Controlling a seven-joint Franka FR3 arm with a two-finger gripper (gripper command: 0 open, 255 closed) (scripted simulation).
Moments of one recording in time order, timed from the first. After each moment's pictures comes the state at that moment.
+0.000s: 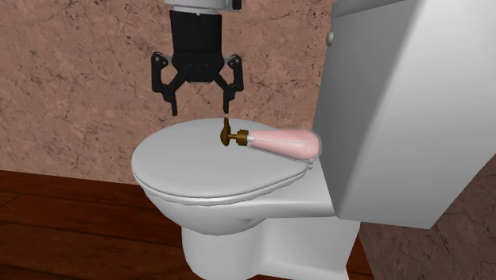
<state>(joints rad) 0.03 -0.52 -0.10 -2.19 0.01 1.76 -0.10</state>
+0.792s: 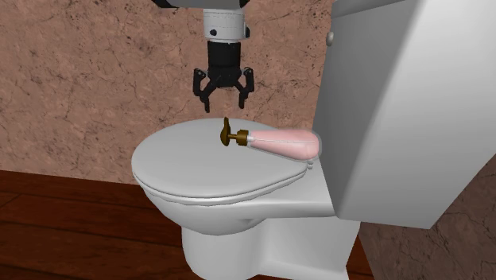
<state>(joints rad) 0.03 -0.04 -0.20 -1.82 0.04 1.80 -0.36</state>
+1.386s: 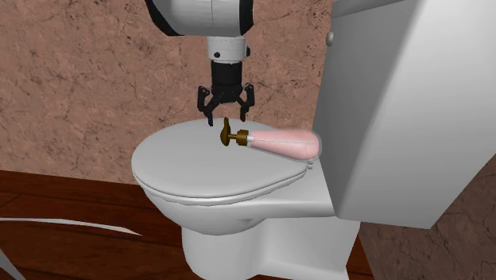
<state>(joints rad) 0.02 0.01 -0.21 -1.87 0.05 1.90 -0.38</state>
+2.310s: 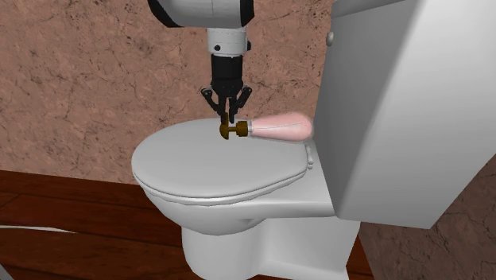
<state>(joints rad) 0.02 0.00 -0.21 -1.84 0.05 1.86 -0.38</state>
